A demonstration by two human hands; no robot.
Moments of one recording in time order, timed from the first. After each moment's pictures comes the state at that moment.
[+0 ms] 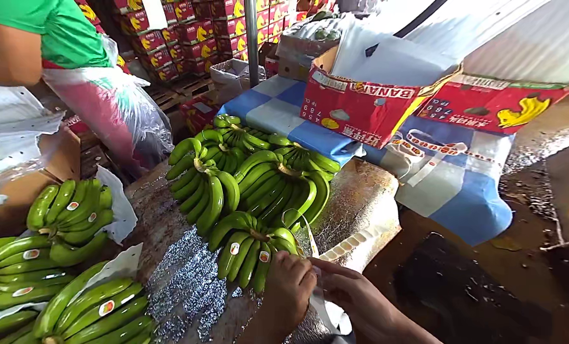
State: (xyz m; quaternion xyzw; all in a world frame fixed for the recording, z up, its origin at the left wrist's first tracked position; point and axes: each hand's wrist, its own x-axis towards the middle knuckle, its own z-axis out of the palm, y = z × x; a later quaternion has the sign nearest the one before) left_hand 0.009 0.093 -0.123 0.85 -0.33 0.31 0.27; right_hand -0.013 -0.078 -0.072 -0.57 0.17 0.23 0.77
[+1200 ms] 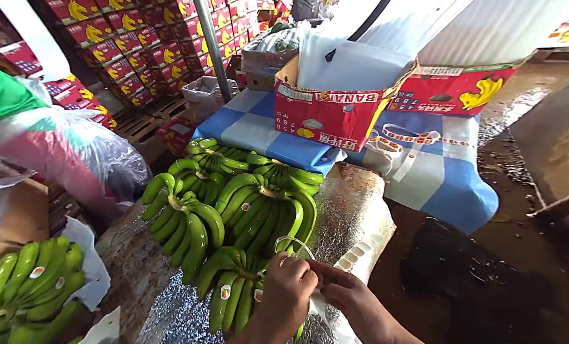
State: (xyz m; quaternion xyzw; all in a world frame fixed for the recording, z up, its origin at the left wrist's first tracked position) left_hand 0.082 0.069 -0.096 0.84 -0.41 0.25 0.26; right_hand 0.026 -0.087 -0.073 -0.60 0.18 0.12 0.77
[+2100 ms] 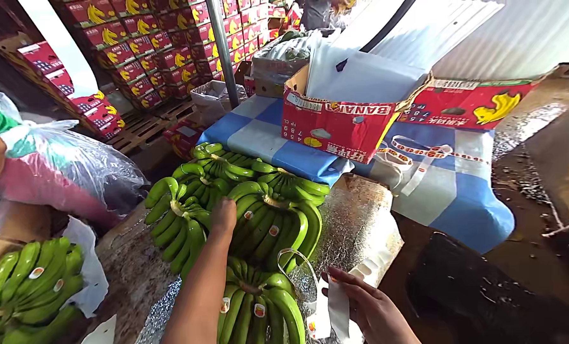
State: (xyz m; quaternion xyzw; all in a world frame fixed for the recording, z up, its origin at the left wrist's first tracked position) left_hand 0.289 0.129 -0.084 0.99 0.00 -0.12 0.04; right_hand 0.035 -0.108 -0.080 -0.51 0.29 0.04 0.81
